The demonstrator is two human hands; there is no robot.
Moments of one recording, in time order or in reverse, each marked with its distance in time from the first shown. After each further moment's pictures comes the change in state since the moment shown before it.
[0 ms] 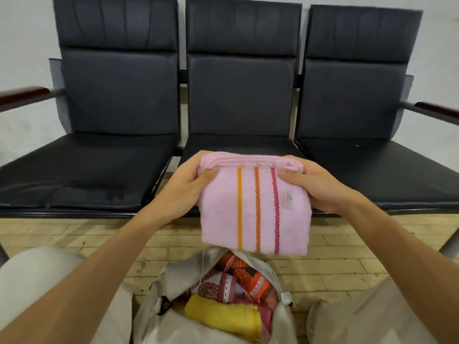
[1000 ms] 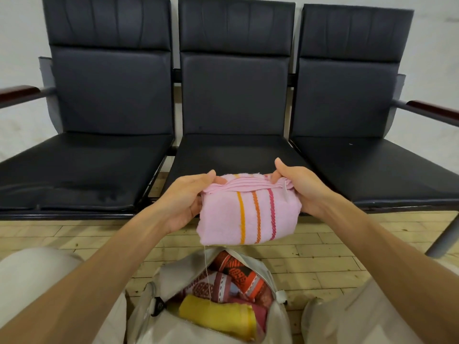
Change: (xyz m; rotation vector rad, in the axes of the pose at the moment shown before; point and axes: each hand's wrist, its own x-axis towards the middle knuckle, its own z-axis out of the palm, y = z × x) left_hand 0.005 -0.013 0.019 -0.331 0.007 -0.524; right_hand 0.015 0.014 0.006 0.039 0.246 0.199
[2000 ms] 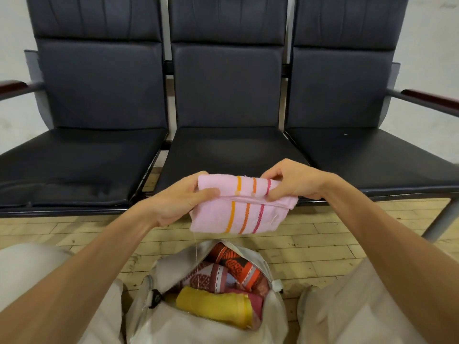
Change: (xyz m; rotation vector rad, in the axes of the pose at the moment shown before) left_hand 0.003 -0.009 -0.006 0.252 -0.275 0.022; right_hand 0.000 -0.007 -0.019 -0.703 -0.334 -0.114
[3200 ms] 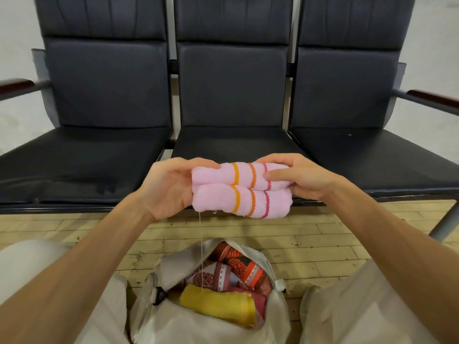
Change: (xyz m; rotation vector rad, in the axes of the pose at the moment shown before) left_hand -0.016 0.015 -0.017 -0.502 -0.050 0.085; right_hand 0.002 0.001 0.006 0.628 0.051 -0.125
